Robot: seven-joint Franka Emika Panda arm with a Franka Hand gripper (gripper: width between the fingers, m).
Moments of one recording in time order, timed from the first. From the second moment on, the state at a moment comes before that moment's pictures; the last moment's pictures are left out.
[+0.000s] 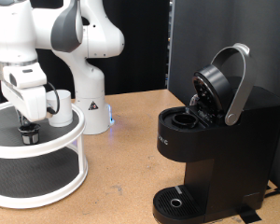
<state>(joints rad) -0.17 -0.35 -0.45 -2.70 -0.25 2.42 -1.55</state>
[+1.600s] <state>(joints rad) -0.15 -0.35 -0.41 -2.65 -0.22 2.36 -1.49</state>
